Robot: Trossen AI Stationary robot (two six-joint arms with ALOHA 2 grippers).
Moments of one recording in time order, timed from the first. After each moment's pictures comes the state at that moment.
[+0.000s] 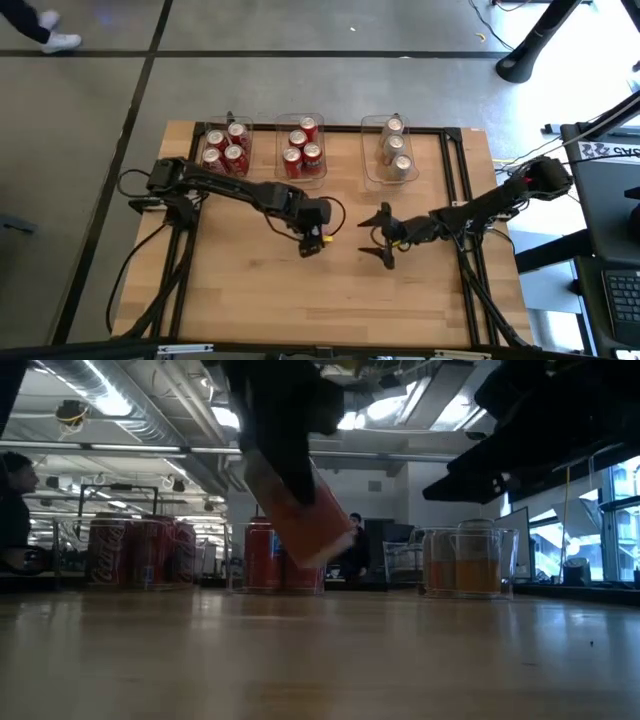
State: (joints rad) left arm -0.11 1.81 1.39 -0.72 -0.02 -0.36; right arm 0.34 1.30 0.40 0.54 0.28 0.18
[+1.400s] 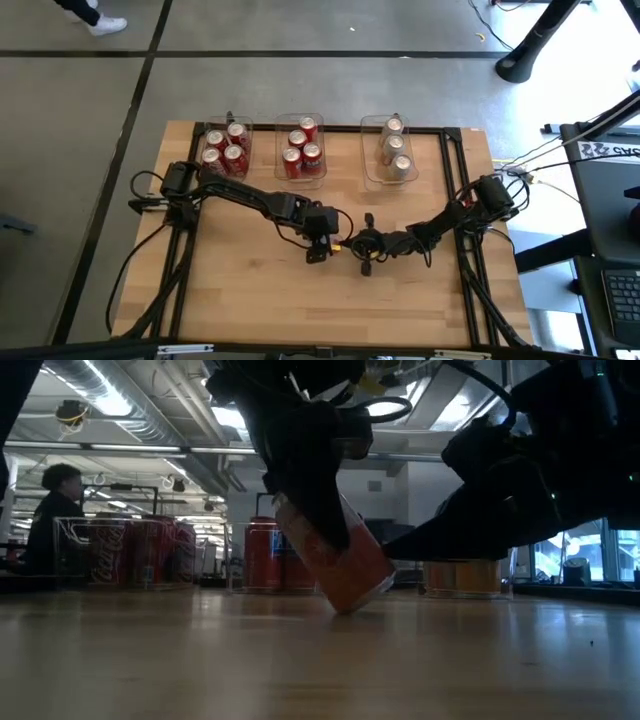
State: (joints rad) left arm -0.11 1.91 1.34 -0.45 -0.02 -0.21; right arm 0.35 1.90 0.46 1.09 0.39 0.19
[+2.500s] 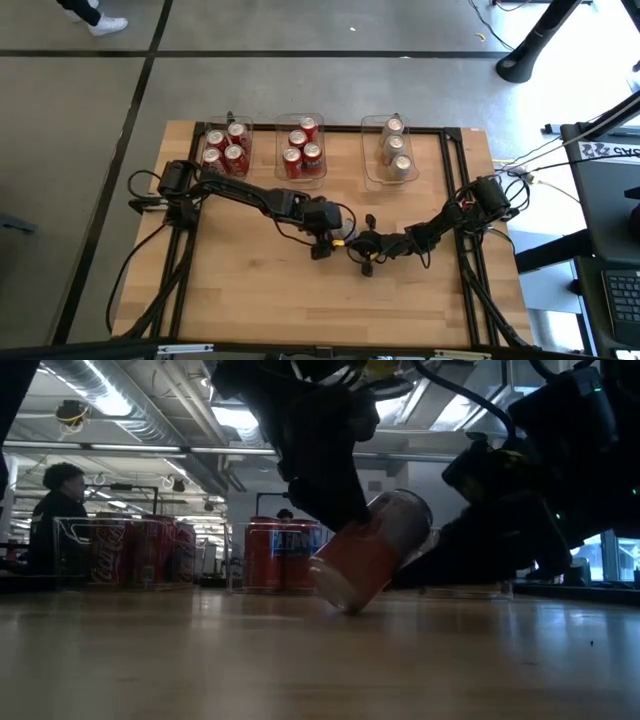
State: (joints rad) left arm -0.11 1.90 1.35 -0.40 -0.03 -0.21; right arm 0.35 1.90 0.46 1.05 0.41 0.18
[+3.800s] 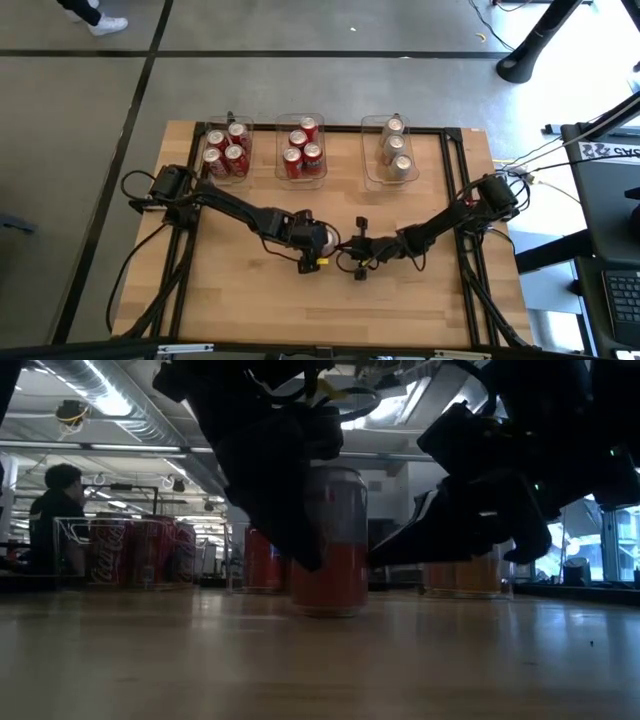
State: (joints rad) left arm -0.24 1.90 1.18 -0.35 -0.19 -0.31; right arm 0.35 1.84 0.61 0.81 0.42 0.03
